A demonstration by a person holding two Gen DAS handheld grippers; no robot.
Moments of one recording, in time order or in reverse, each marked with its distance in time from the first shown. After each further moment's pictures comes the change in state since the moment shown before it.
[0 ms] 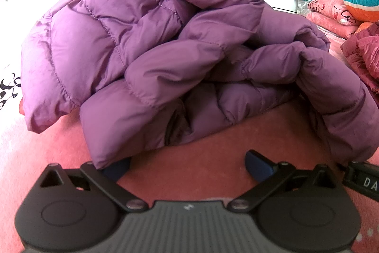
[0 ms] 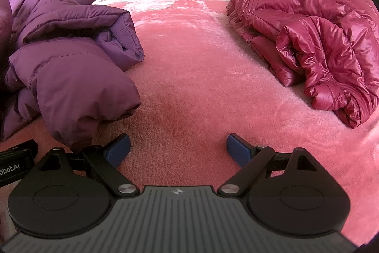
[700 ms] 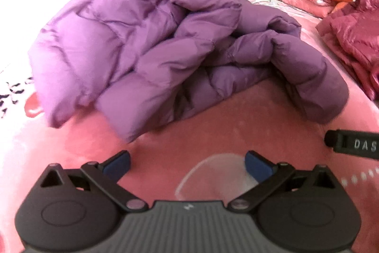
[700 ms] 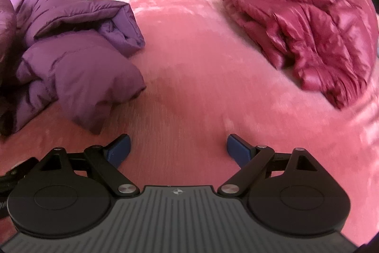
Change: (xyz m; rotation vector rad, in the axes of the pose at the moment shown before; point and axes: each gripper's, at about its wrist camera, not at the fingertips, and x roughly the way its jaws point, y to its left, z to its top) left arm -0.050 0.042 -0.005 0.110 0.051 -0.085; right arm -0.030 0.000 0.002 0.035 0.134 0.003
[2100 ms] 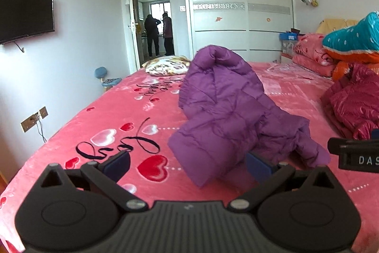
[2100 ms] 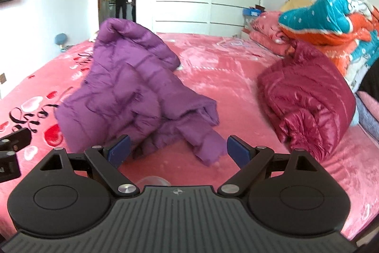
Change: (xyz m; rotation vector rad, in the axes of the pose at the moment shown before) left arm -0.201 0.142 0.036 -0.004 -0.297 0.062; right arm -0.228 0.107 0.020 -0.202 -0.270 0.090
